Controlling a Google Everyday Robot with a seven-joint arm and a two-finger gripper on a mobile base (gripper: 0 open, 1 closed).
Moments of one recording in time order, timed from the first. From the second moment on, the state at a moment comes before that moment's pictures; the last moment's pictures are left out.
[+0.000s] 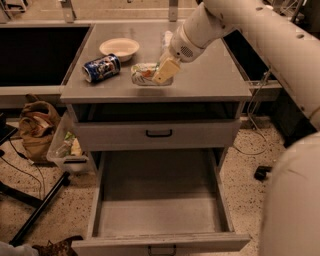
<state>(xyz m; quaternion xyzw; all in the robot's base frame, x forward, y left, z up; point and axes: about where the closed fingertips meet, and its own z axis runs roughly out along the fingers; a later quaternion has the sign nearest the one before) 0.709 -0.021 0.897 -0.61 0.72 0.11 0.32</state>
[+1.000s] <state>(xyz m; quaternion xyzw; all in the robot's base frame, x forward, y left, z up) 0.574 -0.003 0.834 -0.56 0.70 0.17 0.42</state>
